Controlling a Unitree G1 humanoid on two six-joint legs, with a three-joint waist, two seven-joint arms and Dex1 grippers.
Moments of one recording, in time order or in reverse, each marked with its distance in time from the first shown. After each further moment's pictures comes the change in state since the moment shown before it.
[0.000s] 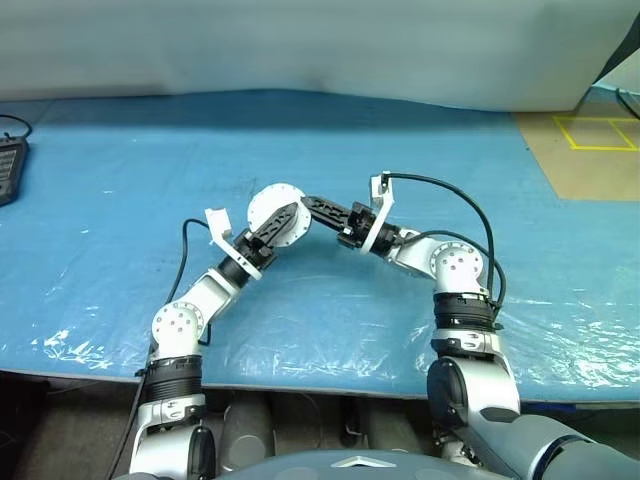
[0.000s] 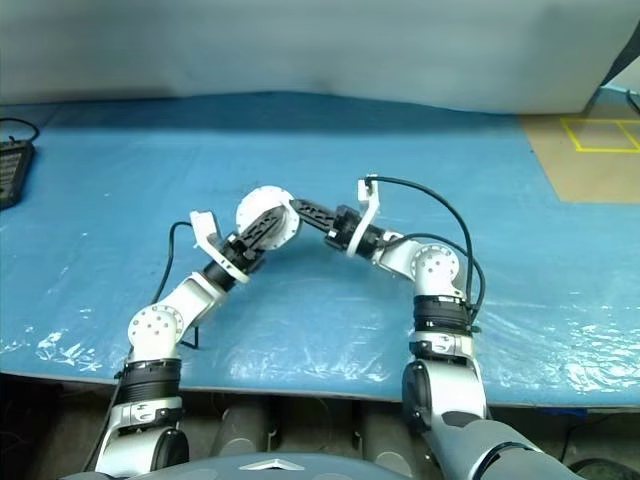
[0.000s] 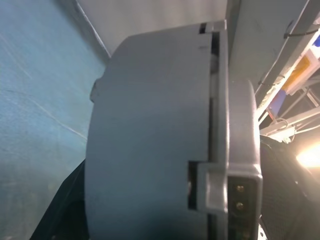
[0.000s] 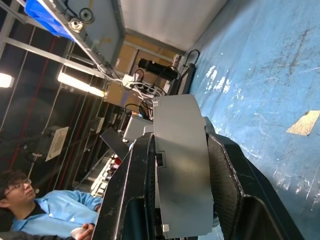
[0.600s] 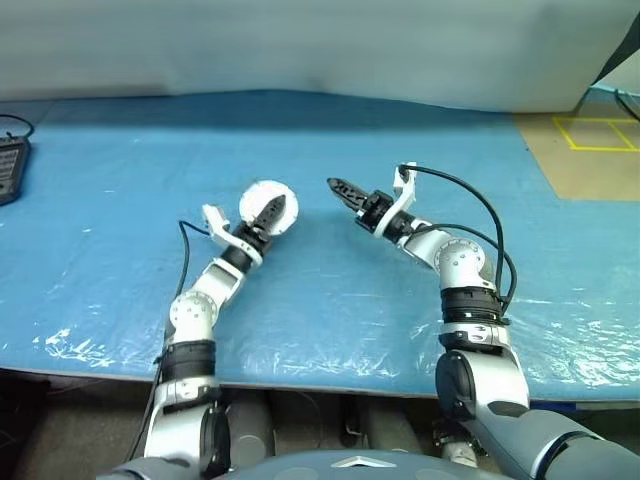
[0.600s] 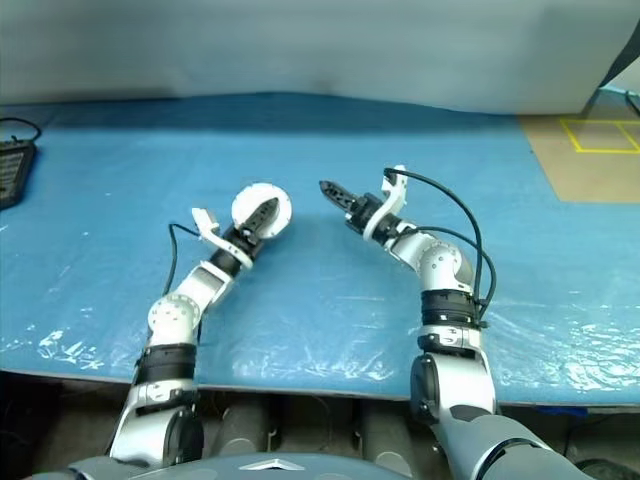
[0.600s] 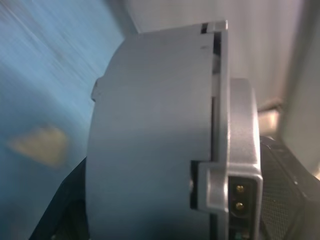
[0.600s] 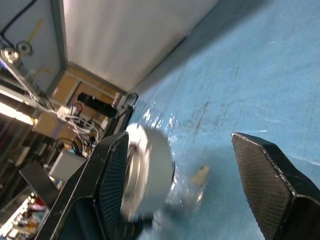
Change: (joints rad) left arm -0.223 -0.022 0.125 0.307 0.181 -0.296 0.209; right arm 0.020 -0.074 0.040 0.019 -0.158 -0.274 -0.008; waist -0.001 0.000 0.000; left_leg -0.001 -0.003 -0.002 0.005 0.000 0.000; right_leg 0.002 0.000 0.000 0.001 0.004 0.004
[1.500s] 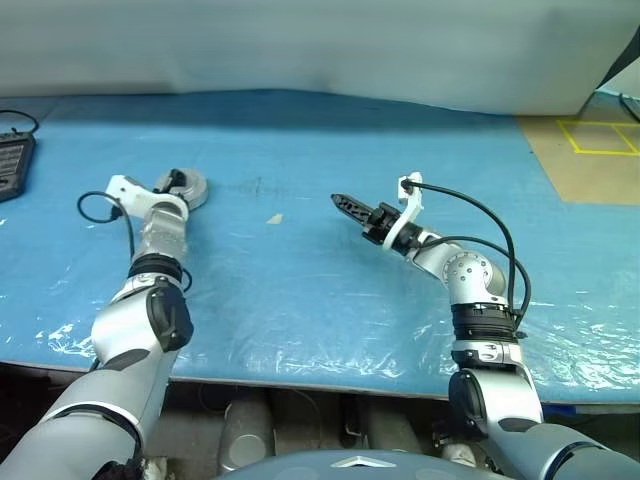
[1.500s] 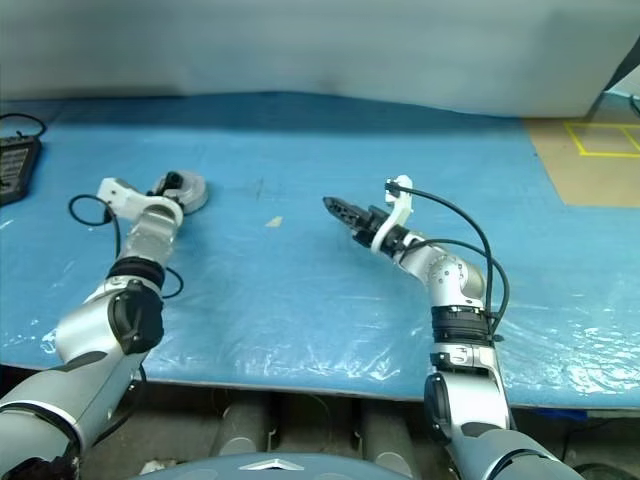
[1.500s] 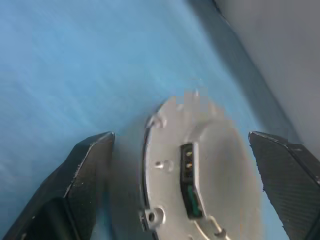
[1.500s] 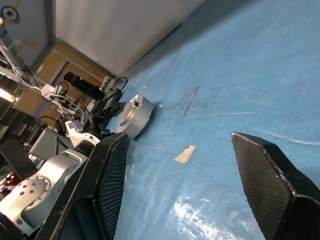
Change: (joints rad) left arm -0.422 0.329 0.207 0.795 0.323 -0.541 0.284; right arm 0.077 -0.040 0.038 -0.092 -0.025 -0.012 0.011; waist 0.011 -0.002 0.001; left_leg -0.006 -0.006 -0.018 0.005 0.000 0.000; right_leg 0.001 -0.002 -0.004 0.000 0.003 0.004
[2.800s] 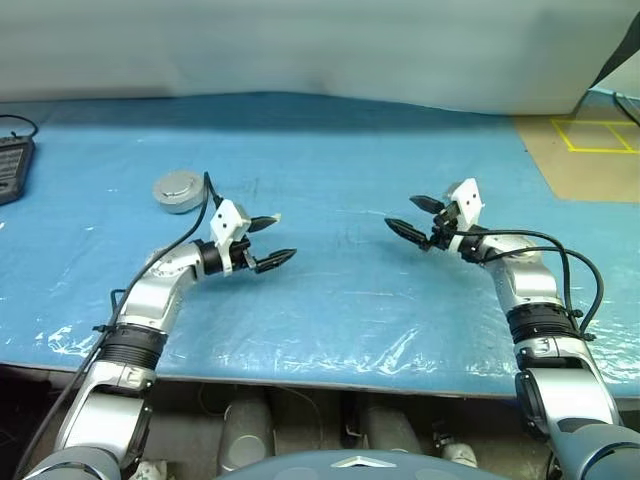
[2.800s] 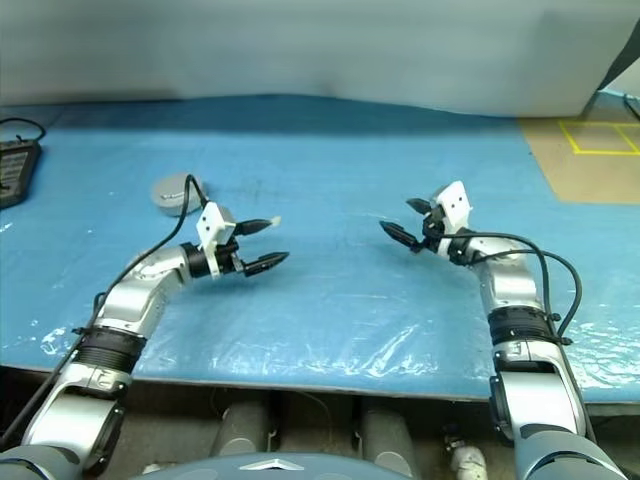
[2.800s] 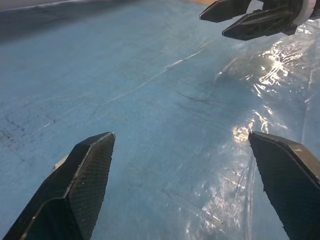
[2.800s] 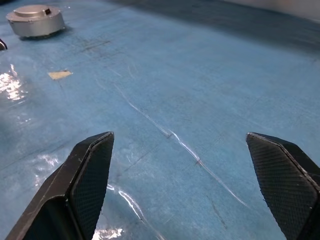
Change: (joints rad) left arm 0.502 0.102 -0.707 -0.891 0.297 0.172 -0.975; right arm 0.019 -0.335 0.149 0.346 -0.490 -0.789 0.398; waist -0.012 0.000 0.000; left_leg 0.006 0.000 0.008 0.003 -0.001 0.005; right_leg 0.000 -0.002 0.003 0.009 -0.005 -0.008
